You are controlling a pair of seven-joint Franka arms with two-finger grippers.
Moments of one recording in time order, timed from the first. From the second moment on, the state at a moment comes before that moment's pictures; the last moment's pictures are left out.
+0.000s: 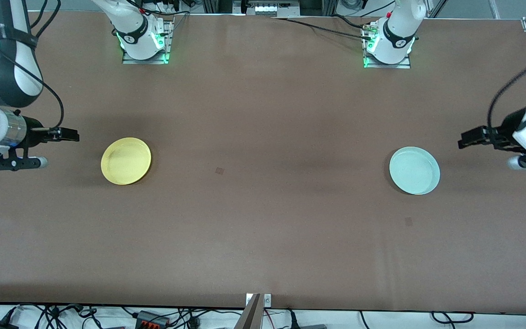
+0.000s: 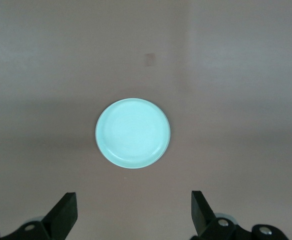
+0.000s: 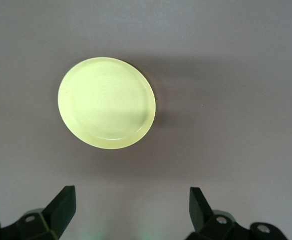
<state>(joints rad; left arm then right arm) 0.15 0.22 -0.03 -1.57 -0.06 1.65 0.06 -0.05 0.25 -0.02 -1.75 -0.04 1.70 -0.12</state>
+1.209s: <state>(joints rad) 0.30 0.61 -0.04 -1.79 -0.24 2.16 0.71 -0.12 0.59 -0.02 -1.74 -0.01 1.90 -0.12</state>
